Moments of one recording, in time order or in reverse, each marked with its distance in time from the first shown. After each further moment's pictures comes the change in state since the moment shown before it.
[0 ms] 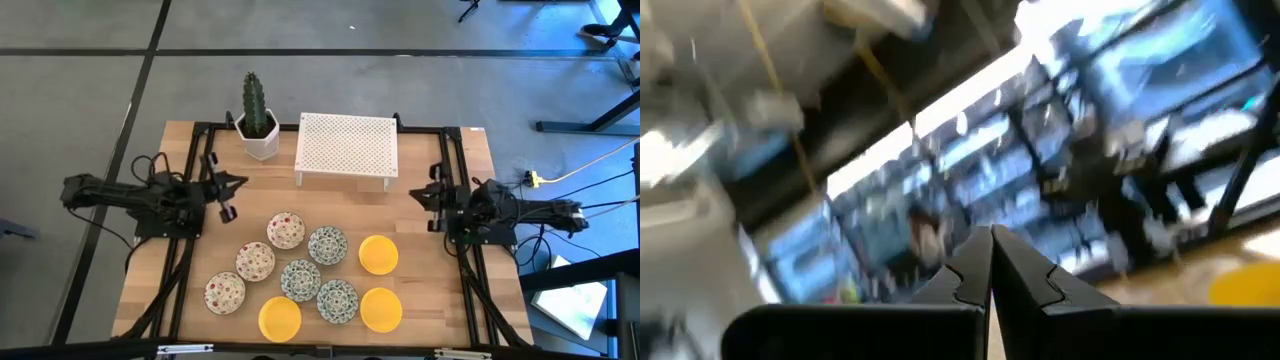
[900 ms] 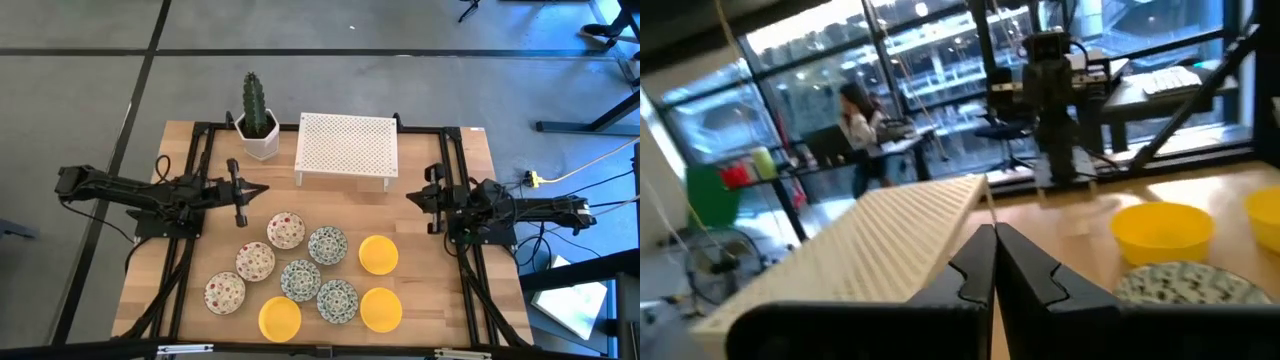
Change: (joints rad) left arm -0.002 0.234 0.044 -0.101 -0.009 -0.361; right arm 0.000 0.113 0.000 0.104 -0.057 0.069
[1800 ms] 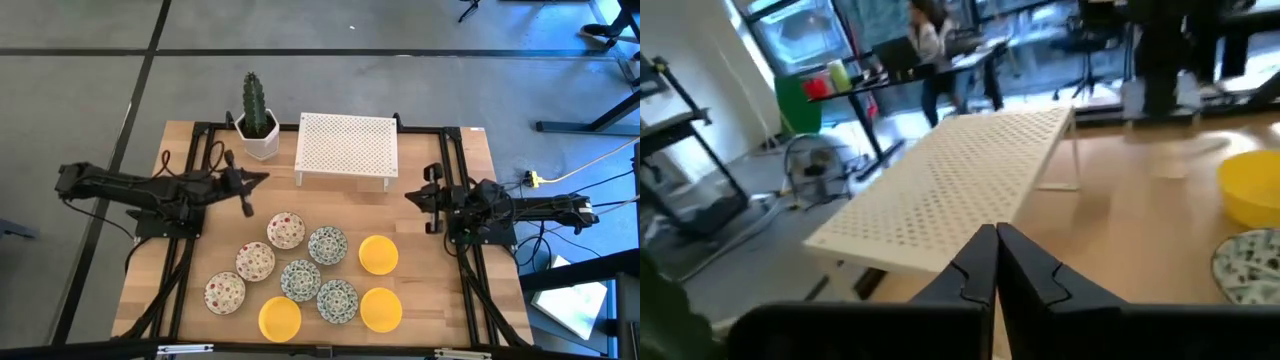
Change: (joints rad) left arm 0.002 0.083 0.237 -0.380 -0.262 -0.068; right arm 0.000 0.038 0.000 0.063 0.035 -0.031
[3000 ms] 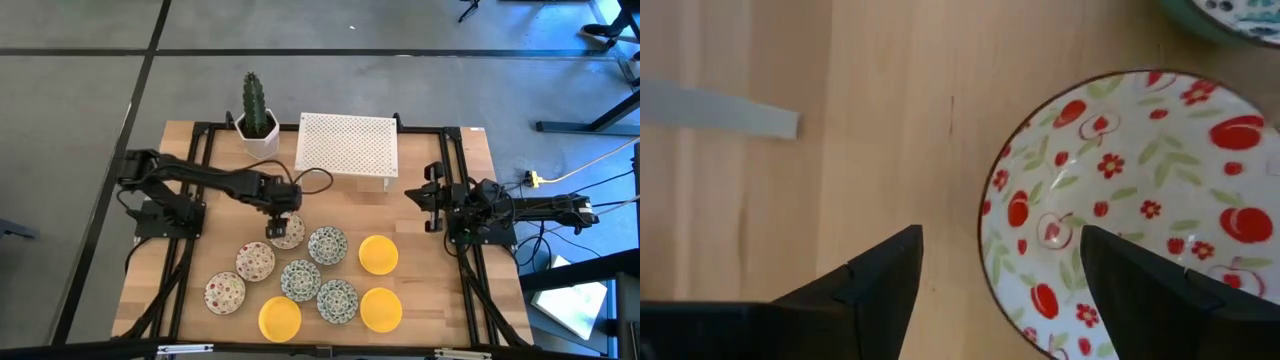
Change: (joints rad) left arm 0.060 0.875 0.634 -0.863 0.438 -0.266; right arm 0.000 0.000 0.000 -0.011 0.015 0.031
